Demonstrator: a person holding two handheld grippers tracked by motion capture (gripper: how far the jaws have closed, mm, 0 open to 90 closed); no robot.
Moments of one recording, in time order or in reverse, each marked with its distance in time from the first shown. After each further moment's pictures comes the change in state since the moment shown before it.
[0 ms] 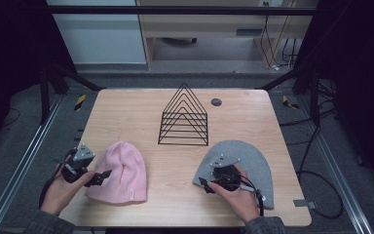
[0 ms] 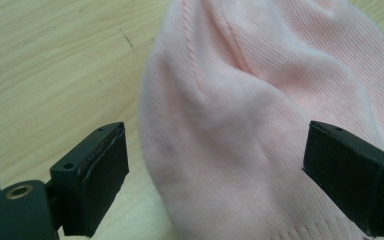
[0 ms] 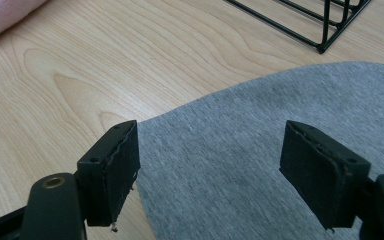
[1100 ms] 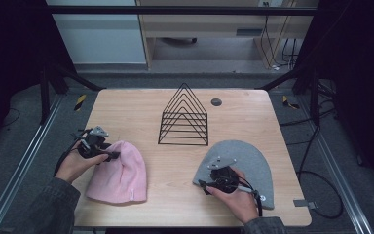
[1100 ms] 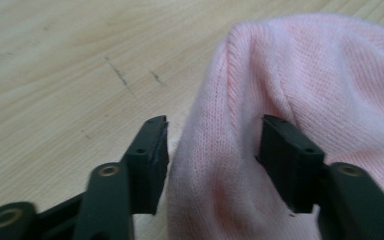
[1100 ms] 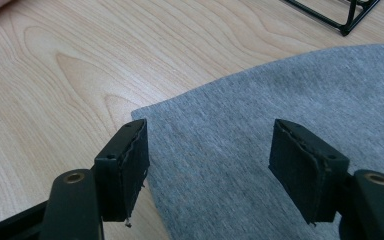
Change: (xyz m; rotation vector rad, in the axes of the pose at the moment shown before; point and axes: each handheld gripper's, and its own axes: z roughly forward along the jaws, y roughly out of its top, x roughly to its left) left arm 0.027 0.040 0.056 0.107 -0.121 0.018; right arm 0.004 -0.003 0.006 0.050 0.020 -0.022
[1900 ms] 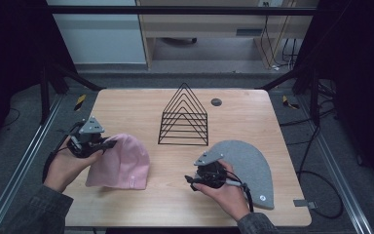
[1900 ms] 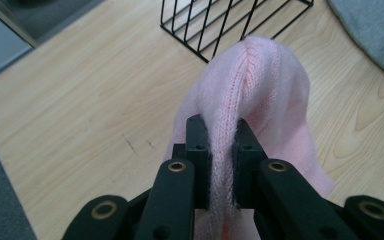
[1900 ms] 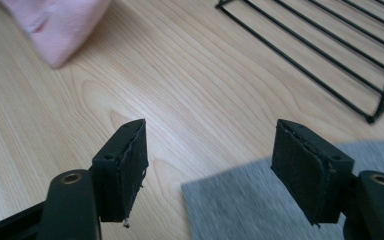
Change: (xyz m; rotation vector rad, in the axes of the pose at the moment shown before) left arm -0.064 0.045 -0.103 -0.163 0.111 0.130; right arm 0.027 0.043 -0.001 -0.073 0.051 -0.102
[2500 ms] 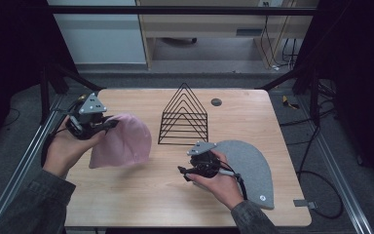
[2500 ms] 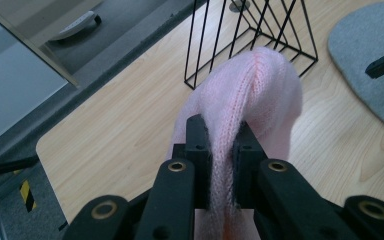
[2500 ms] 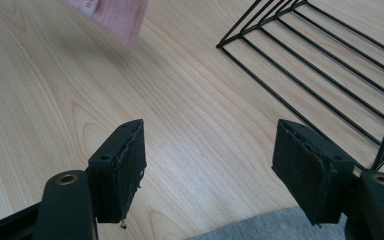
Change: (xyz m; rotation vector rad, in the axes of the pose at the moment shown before) left arm 0.002 0.059 -0.030 -0.066 0.069 0.054; right arm -0.008 0.029 0.008 -0.032 0.016 -0.015
